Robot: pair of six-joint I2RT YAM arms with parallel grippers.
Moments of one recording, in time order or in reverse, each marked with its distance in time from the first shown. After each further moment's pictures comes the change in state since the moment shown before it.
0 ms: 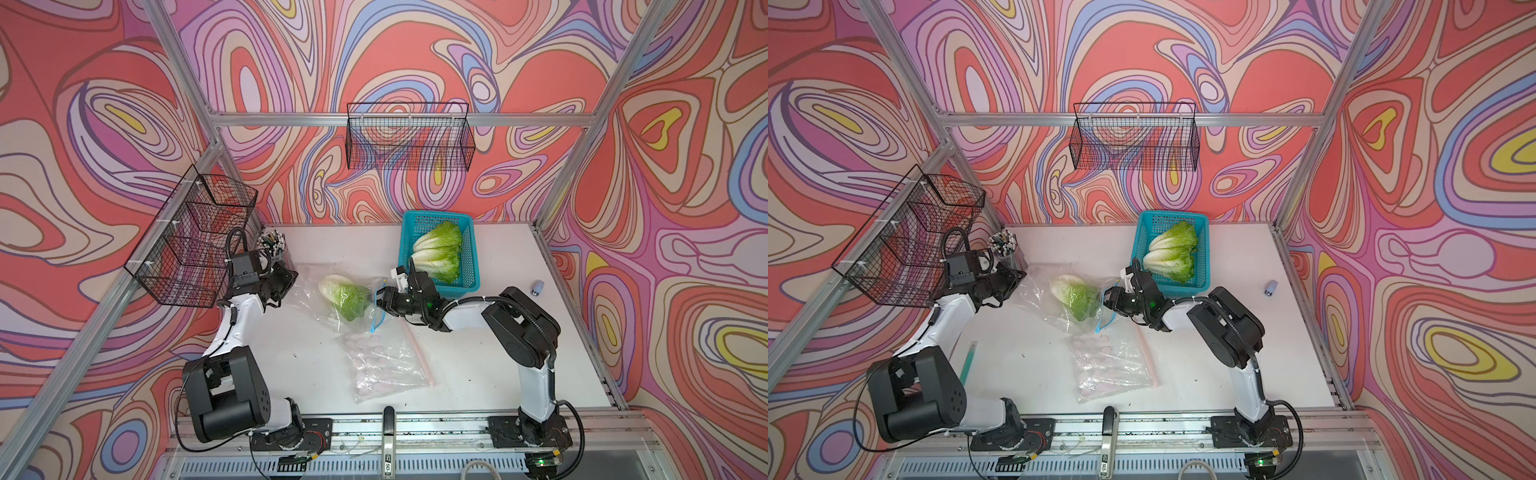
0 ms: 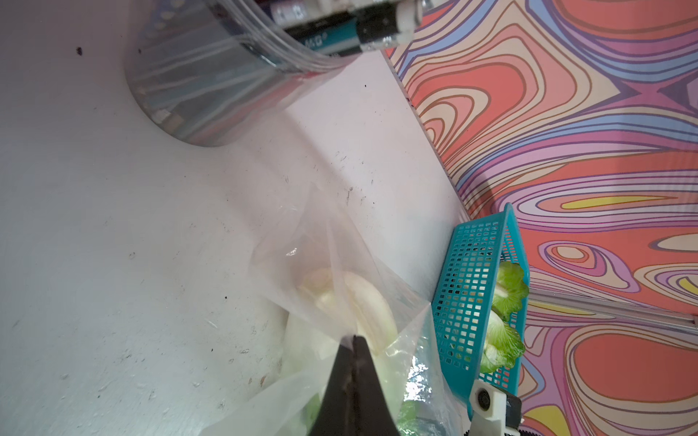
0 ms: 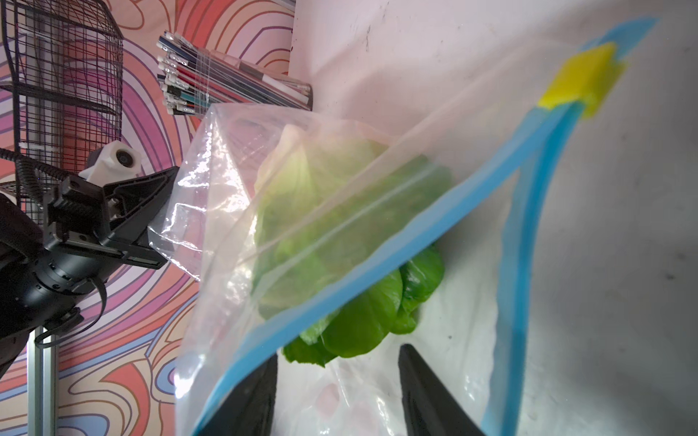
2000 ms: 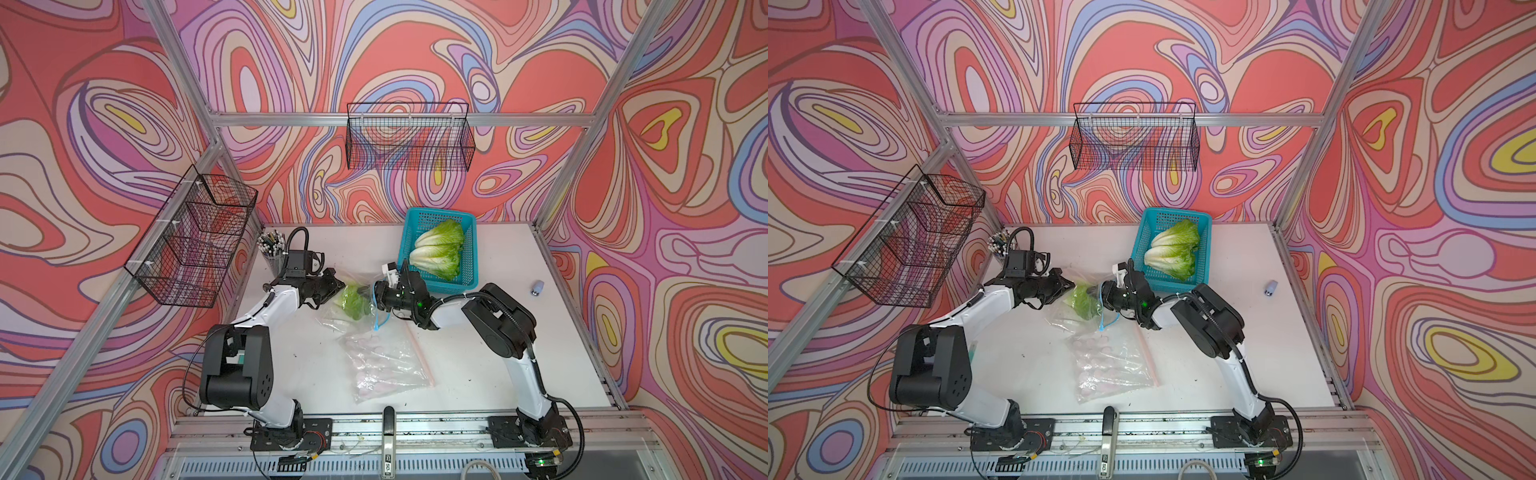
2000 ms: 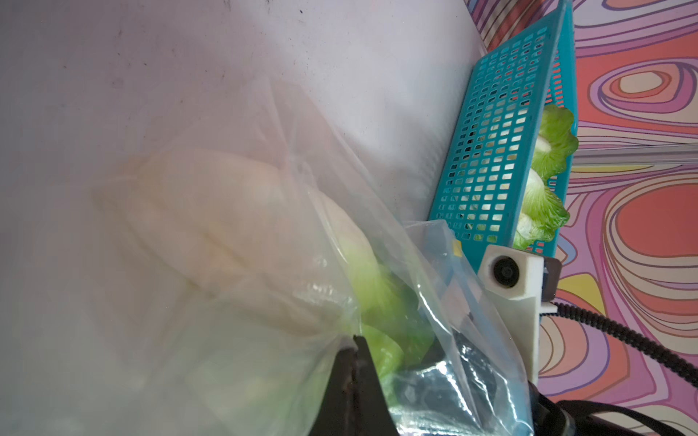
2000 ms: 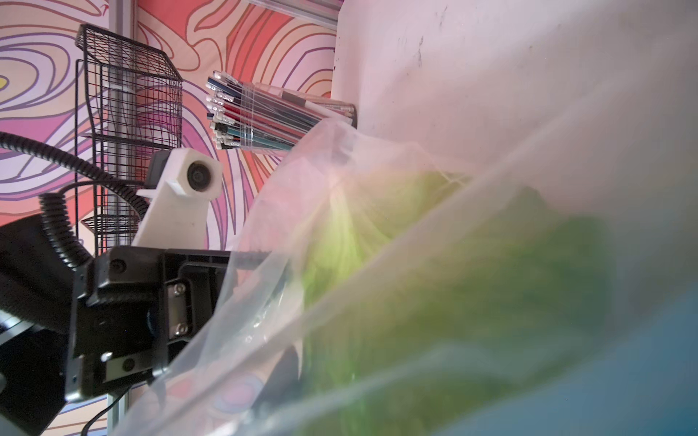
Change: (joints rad) left arm -0.347 0.148 0.009 0.002 0.013 0.018; right arm 0.013 0.164 0.134 0.201 -0.016 0.178
